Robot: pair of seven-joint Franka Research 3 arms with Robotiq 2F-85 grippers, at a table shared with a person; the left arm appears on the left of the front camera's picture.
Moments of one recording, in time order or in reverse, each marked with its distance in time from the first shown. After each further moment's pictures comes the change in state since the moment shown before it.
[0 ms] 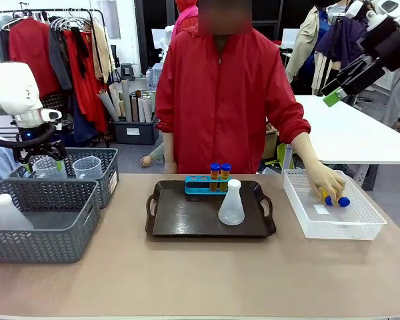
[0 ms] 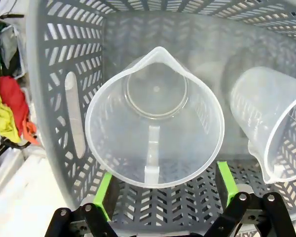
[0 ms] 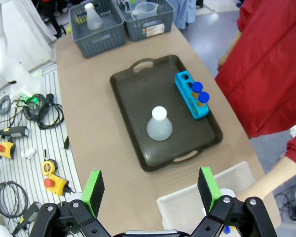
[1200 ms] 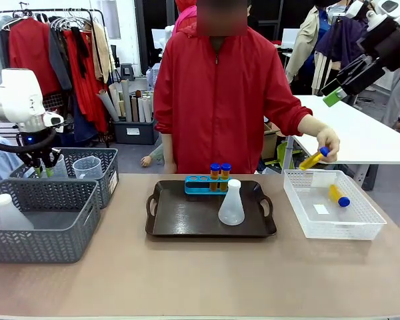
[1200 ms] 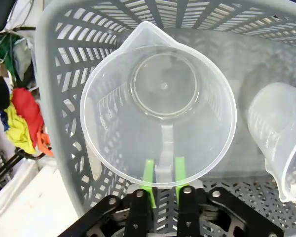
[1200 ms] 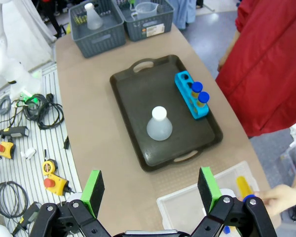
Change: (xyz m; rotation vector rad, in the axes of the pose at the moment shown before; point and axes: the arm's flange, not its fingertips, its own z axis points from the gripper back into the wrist) left arm 0.007 0.003 -0.012 0.067 -0.065 -0.043; right arm 0.000 0.000 0.000 0.000 0.000 0.000
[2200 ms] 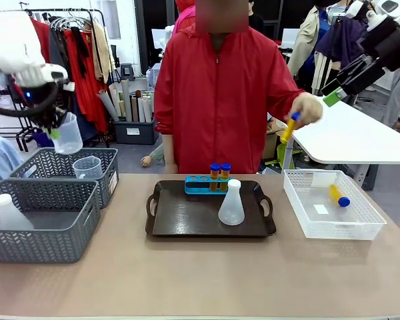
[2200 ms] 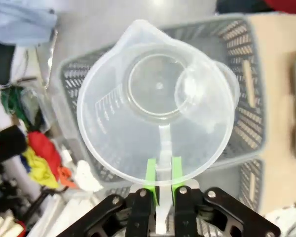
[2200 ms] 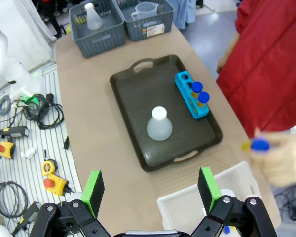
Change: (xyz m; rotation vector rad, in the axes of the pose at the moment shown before) left arm -0.030 -0.052 0.163 -0.055 -0.119 -0.281; right arm 0.000 0.000 0.000 0.000 0.000 0.000
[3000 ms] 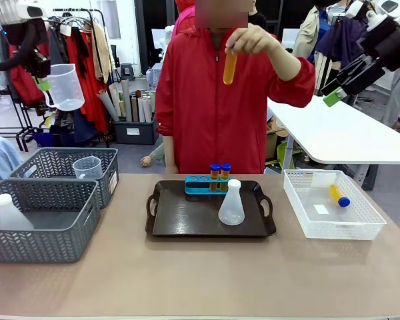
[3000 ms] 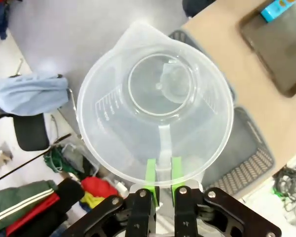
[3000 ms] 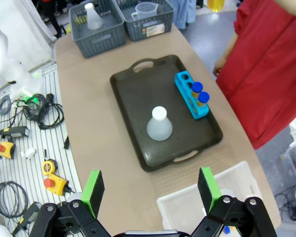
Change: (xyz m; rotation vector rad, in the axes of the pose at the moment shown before) left arm -0.007 -0.016 0.155 0.012 -0.083 -0.448; right arm 0.000 0.000 0.000 0.000 0.000 0.000
